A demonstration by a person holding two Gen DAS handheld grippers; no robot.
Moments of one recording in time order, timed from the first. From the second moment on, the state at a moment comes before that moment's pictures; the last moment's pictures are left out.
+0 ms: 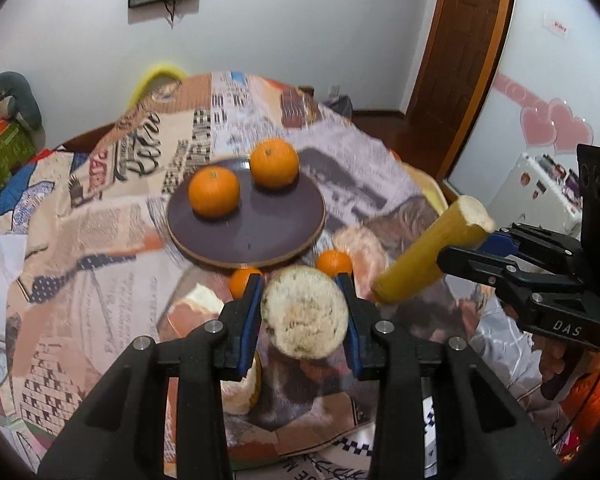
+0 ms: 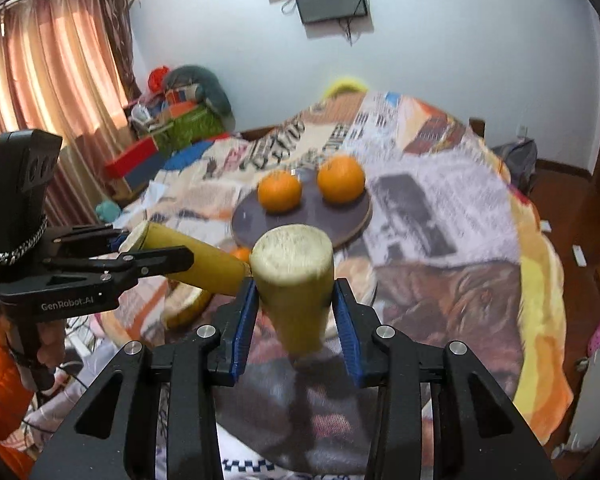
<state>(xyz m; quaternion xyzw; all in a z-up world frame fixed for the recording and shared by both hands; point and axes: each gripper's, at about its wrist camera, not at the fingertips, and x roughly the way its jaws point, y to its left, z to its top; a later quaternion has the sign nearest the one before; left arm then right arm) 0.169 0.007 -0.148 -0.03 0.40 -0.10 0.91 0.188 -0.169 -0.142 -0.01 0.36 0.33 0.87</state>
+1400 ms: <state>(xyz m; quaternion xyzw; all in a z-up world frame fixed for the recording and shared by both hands) 0.284 0.093 -0.183 -0.12 0.39 -0.04 0.91 0.293 -0.089 -0.170 -0.04 0.36 0.36 0.86</state>
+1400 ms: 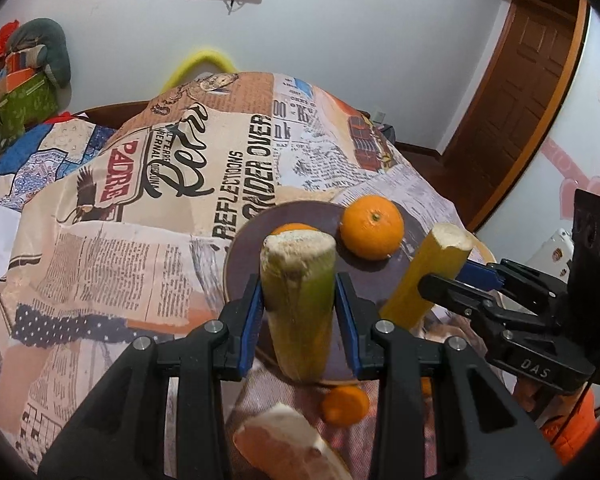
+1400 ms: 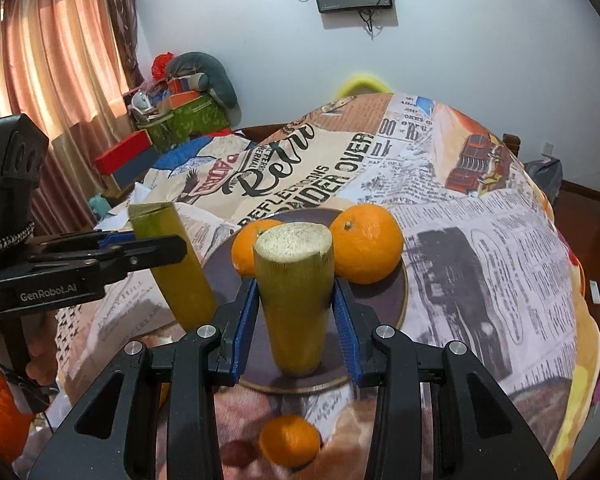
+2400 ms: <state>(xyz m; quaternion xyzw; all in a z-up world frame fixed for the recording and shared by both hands) 0.313 0.104 -0.213 -0.10 0.43 -0.01 0.90 0.335 -0.066 -0.183 -0.07 0.39 0.35 0.85</state>
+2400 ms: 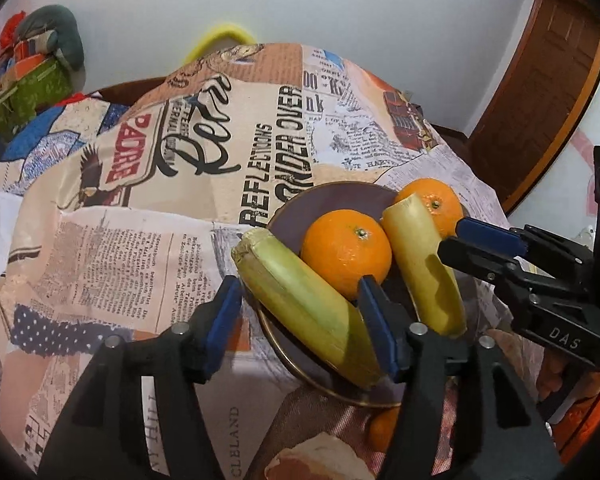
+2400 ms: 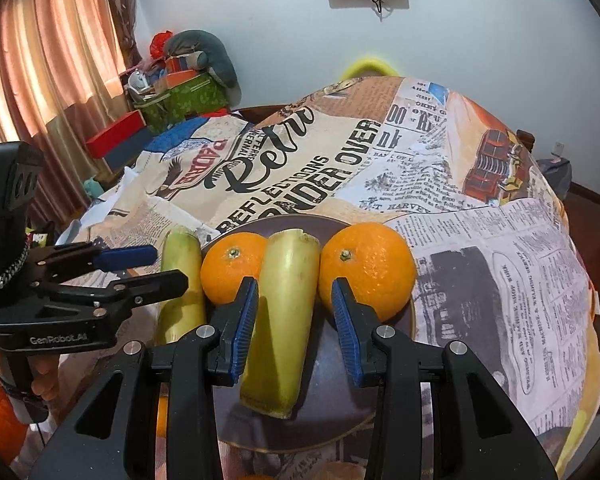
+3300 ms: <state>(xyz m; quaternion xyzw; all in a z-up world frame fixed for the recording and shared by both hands) 0.202 0.092 -0.157 -0.08 0.40 0.01 0.91 0.234 -0.127 -0.135 -0.06 0.34 0.32 0.88</state>
